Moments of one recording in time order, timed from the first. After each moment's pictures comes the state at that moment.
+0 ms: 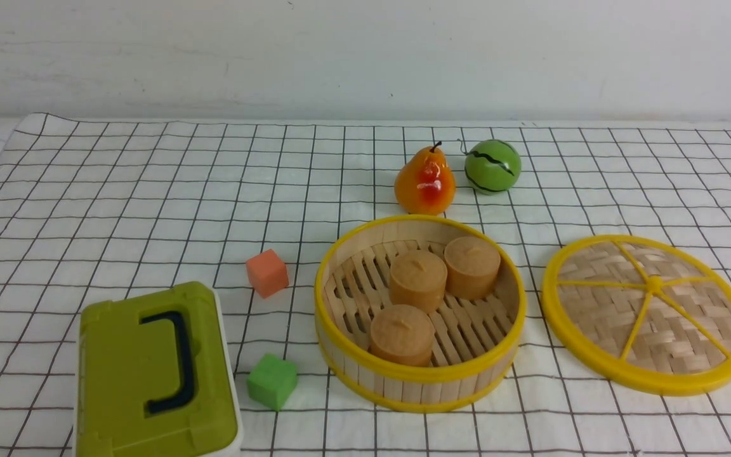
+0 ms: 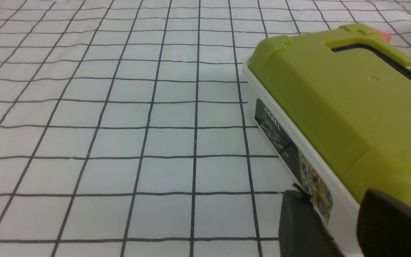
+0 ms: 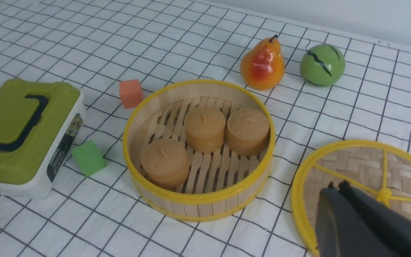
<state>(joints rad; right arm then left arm) -0.02 0.72 -0.92 0.61 0.85 -0.55 0.01 -0.01 0.03 -0.05 0.35 0.03</state>
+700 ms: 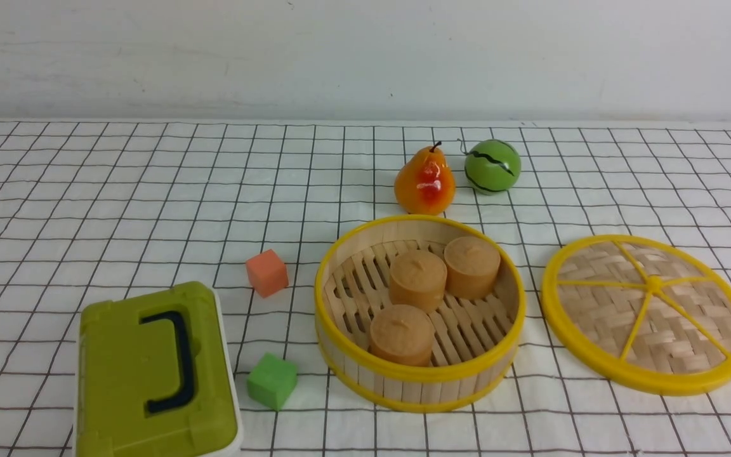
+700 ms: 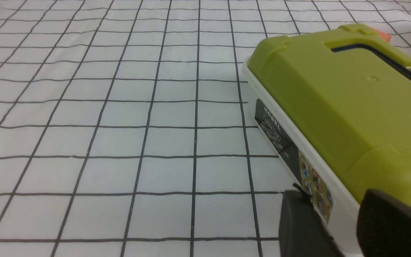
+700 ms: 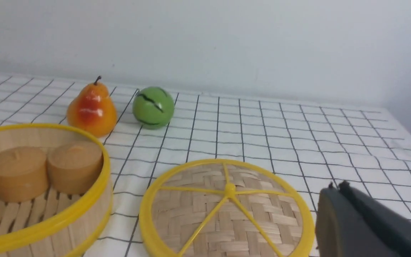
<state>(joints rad) -0.02 0.14 -0.15 0.10 0.13 -0.10 0.01 -0.01 0.03 -0.05 0.35 0.03</state>
